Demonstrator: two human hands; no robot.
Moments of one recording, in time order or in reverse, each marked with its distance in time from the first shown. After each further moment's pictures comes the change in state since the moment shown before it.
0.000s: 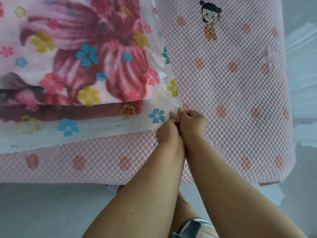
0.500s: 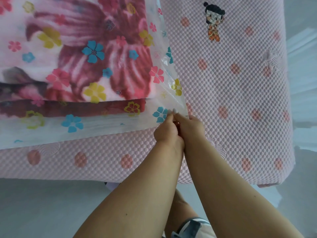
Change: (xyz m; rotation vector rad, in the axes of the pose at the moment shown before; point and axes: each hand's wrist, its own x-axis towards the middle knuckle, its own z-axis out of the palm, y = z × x) left_hand 0.000 0.010 -0.006 0.118 0.081 0.040; right_hand -0.021 -0.007 -0.003 0.220 -0.177 0.224
